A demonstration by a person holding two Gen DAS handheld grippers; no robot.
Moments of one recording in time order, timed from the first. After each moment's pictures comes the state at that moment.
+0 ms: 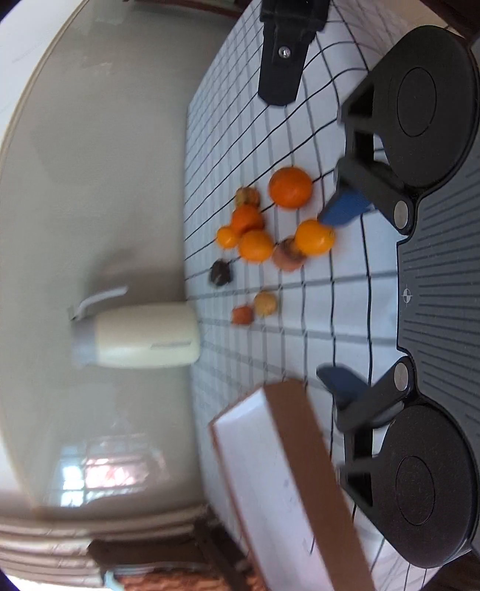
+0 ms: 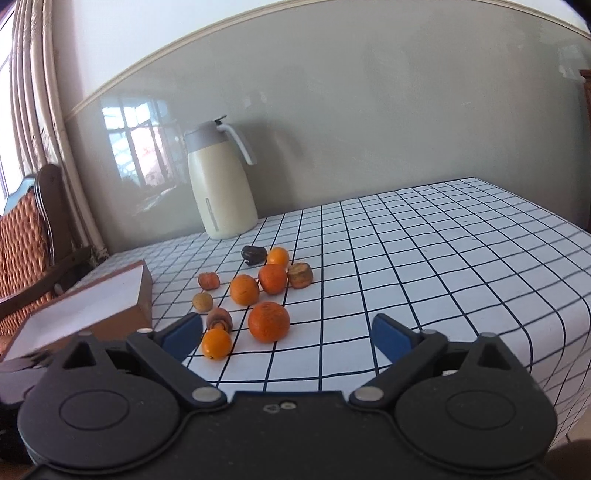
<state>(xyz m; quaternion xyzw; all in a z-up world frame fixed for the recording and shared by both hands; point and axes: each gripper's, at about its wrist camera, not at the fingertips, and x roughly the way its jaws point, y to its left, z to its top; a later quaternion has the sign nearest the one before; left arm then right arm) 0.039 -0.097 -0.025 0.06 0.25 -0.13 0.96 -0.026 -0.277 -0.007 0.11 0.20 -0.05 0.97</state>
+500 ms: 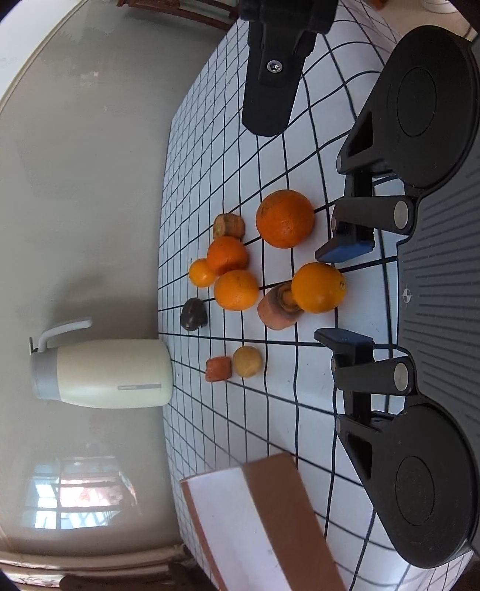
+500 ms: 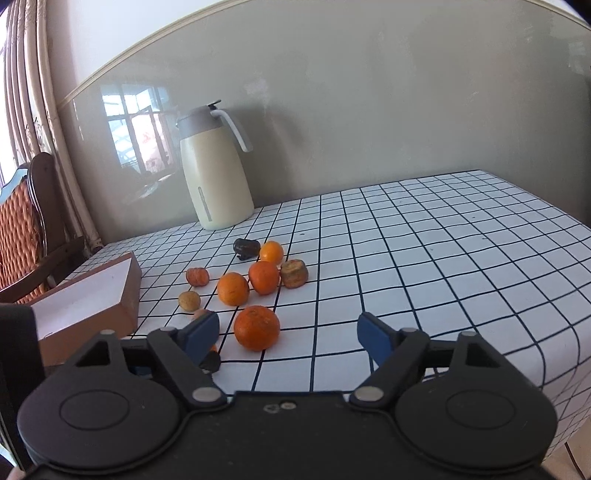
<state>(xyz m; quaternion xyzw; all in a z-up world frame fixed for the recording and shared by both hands) 0.075 -0.135 -0.051 0.04 0.28 -0.17 0.94 0.004 -0.289 -0.012 0.12 0.21 -0.05 0.97</state>
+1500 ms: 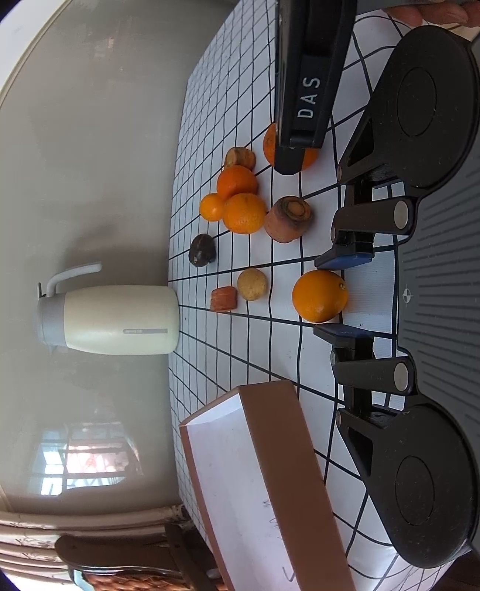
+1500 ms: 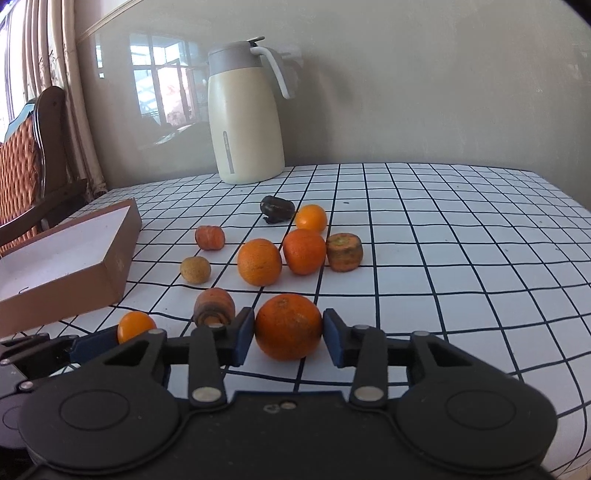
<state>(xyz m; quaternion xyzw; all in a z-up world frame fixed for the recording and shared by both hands) 0.084 -0.096 -0.060 0.04 0.26 -0.11 0.96 0.079 -0.259 -0.044 0.05 0.27 -0.01 0.96</state>
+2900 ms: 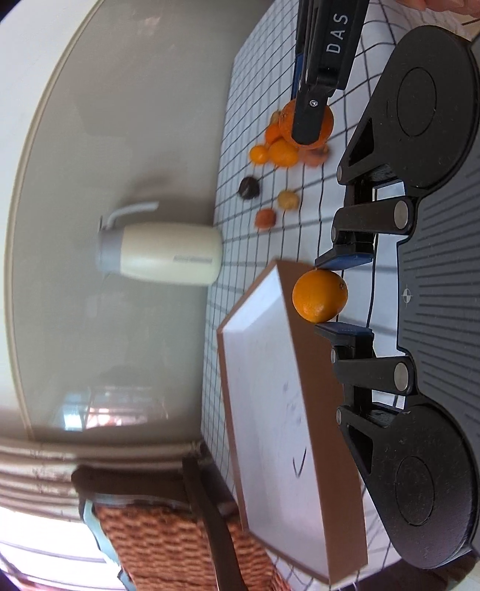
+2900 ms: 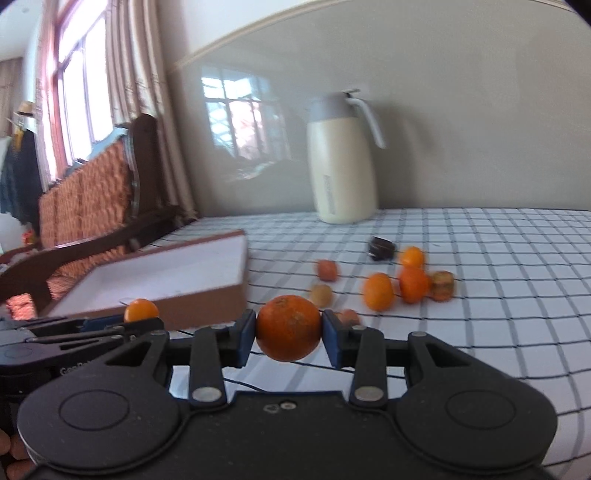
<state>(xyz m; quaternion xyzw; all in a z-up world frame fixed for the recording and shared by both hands) 0.035 0.006 -0.017 0.00 0.21 -0.05 0.98 0.032 -0.200 -0.014 0.05 0.19 0.12 0.97</state>
